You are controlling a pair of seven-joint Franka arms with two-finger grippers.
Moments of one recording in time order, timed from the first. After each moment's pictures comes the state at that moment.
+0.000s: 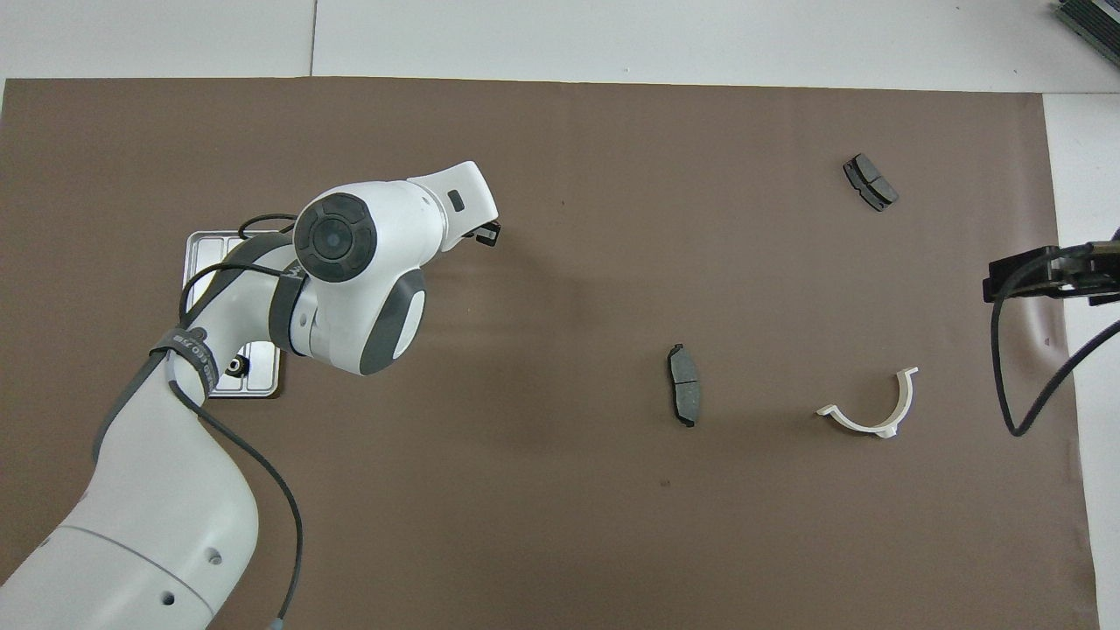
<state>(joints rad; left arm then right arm) -0.40 0.41 -0.04 -1.77 -0.03 2.61 0.03 0.04 -0.03 -0.07 -1.61 -0.03 1.58 0.03</state>
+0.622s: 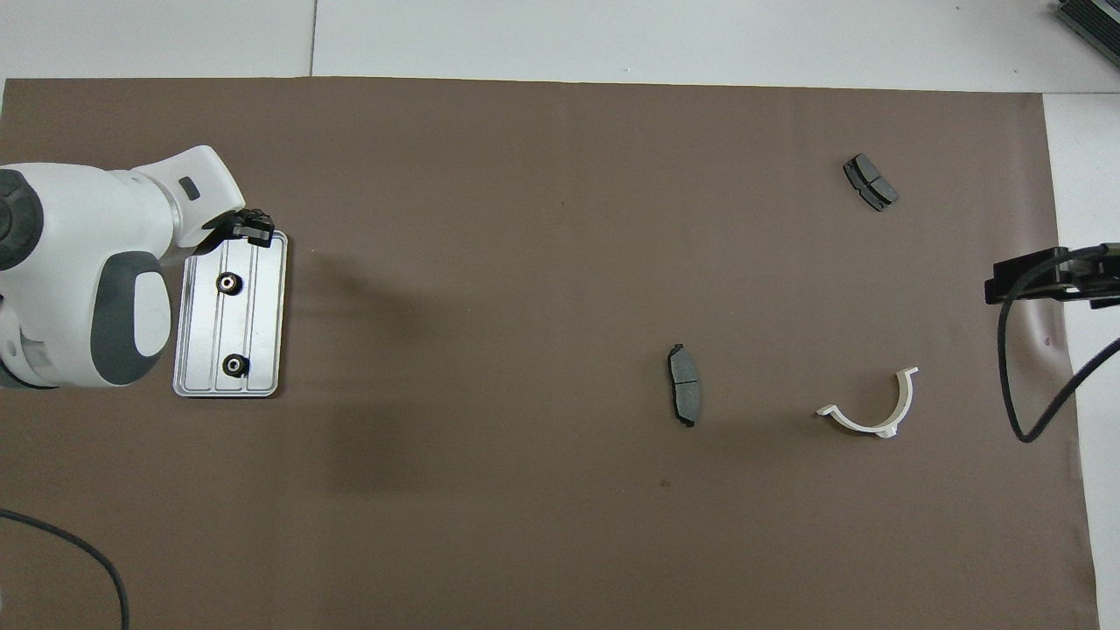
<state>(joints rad) -0.05 0.19 -0.03 -1.97 -0.03 2.47 0.26 0.04 -0.04 -0.07 -1.61 -0.02 1.57 0.04</state>
